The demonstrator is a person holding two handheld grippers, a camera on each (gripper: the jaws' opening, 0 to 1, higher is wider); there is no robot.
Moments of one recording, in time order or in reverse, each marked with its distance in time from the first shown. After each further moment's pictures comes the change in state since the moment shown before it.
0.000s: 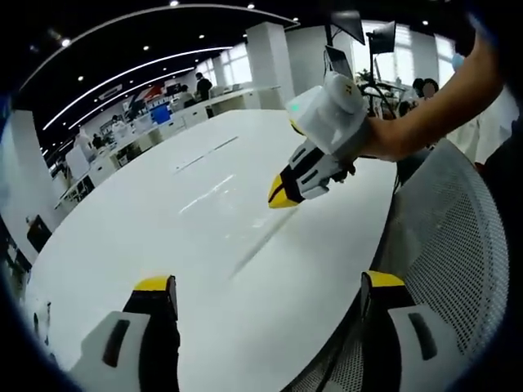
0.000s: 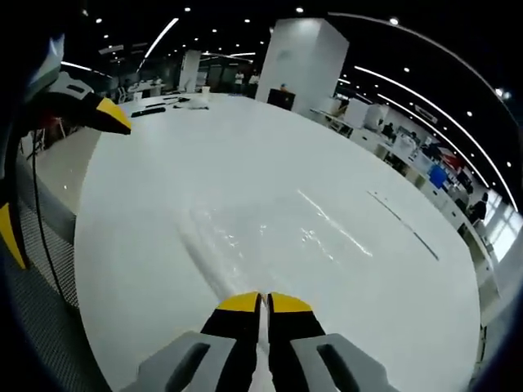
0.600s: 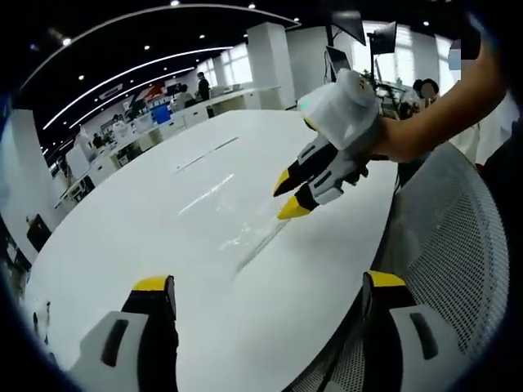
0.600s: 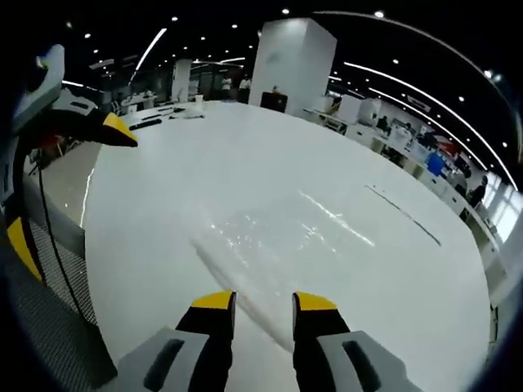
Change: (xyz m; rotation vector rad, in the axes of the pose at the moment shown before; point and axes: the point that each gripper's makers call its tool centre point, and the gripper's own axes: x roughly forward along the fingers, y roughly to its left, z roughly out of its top) left arm 0.000 0.001 0.002 0.000 -0.013 0.000; right arm -0.019 0.006 -0.001 0.119 -0.032 0.005
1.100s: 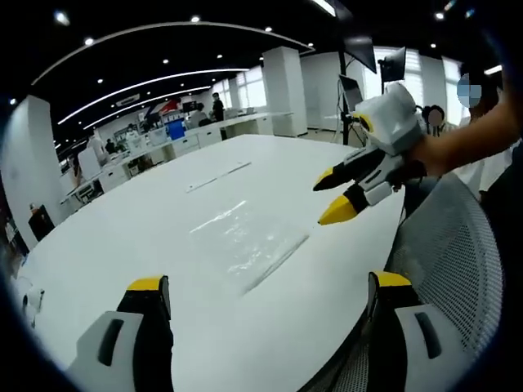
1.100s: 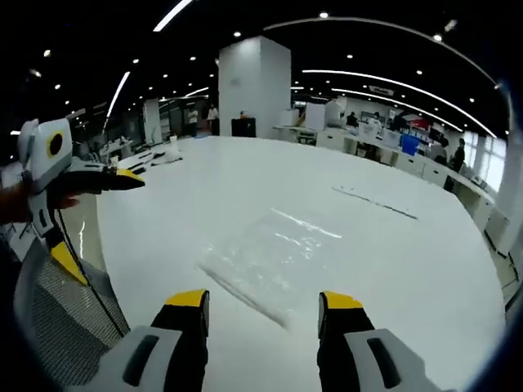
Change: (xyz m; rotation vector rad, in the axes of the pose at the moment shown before) left arm -0.012 0.013 0.023 -0.107 -0.149 0.043; right arm -0.072 -0.016 0.005 0.231 -0.148 -0.057
